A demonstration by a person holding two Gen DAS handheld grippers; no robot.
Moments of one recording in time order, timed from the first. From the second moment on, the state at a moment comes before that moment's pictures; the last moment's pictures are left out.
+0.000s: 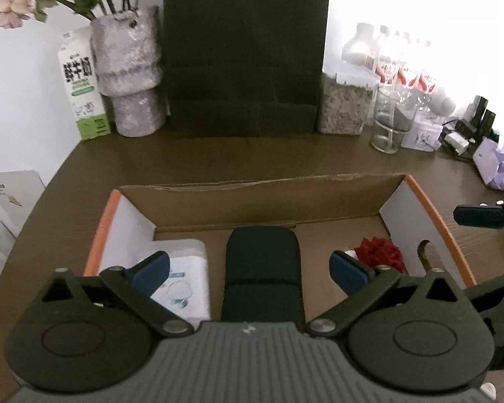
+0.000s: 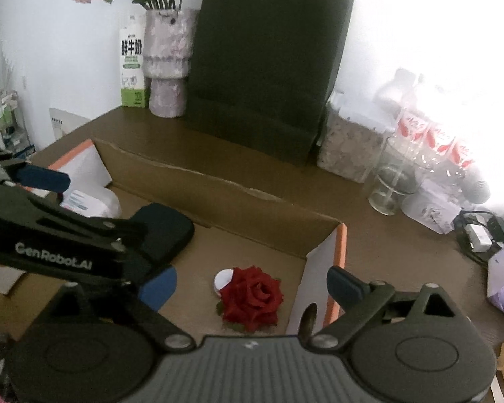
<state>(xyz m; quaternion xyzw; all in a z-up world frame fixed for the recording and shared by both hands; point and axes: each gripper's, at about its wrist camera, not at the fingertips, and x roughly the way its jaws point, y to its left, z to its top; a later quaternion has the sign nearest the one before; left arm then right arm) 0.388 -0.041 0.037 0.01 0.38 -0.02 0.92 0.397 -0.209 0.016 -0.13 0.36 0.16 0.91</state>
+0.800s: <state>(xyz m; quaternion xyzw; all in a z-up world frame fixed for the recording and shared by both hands) 0.233 -0.004 0.079 -0.02 0.29 -0.02 0.96 0.237 -0.244 0.064 -0.08 0.26 0.15 0.95</state>
